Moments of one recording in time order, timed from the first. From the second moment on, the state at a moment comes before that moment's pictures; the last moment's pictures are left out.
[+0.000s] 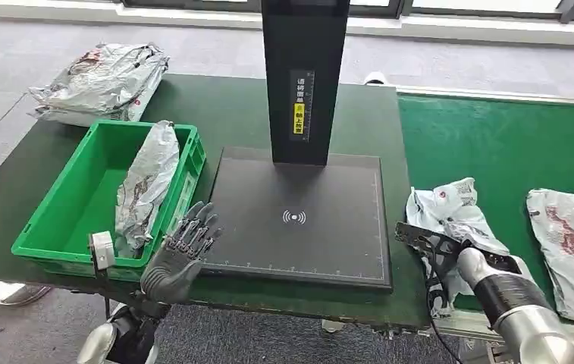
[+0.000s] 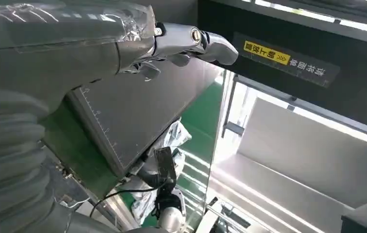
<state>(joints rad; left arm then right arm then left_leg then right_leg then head) 0.08 -0.02 -0.14 -1.61 0.67 -0.56 -0.07 -0.61 -0.29 0.41 -0.66 0.87 0.40 0.17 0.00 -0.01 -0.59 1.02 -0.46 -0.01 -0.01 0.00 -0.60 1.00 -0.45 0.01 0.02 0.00</state>
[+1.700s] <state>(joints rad) 0.16 -0.03 -0.14 -1.72 0.63 -0.48 -0.12 -0.59 -0.17 0.16 -1.29 -0.15 0.20 -0.03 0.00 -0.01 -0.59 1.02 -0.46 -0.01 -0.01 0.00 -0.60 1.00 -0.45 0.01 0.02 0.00</state>
